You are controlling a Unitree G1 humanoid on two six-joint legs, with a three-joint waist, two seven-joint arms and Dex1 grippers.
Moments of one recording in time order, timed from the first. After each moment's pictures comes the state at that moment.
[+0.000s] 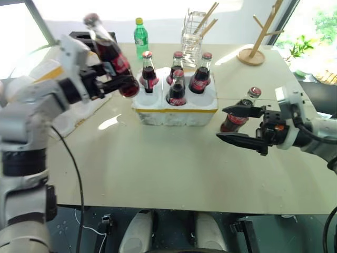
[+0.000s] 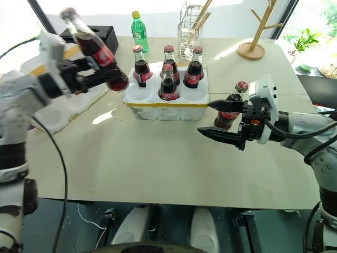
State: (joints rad) left arm -0.77 0.68 0.08 0.03 -0.52 0.66 -0.73; right arm -0.33 -0.93 -0.28 -0.43 0.93 0.79 0.94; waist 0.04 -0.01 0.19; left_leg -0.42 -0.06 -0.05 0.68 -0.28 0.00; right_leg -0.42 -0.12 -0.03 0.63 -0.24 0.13
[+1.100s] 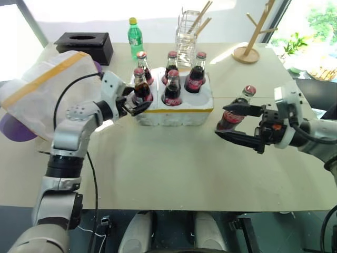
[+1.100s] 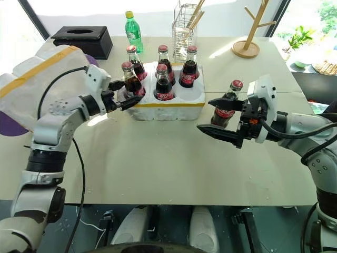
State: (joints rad) left arm -0.66 0.55 0.07 0.06 -0.37 0.57 -0.73; right arm -0.32 -0.91 -0.28 -0.44 0.91 0.77 0.91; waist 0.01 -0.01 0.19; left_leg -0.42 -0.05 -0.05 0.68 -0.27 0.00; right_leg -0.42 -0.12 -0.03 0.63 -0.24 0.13
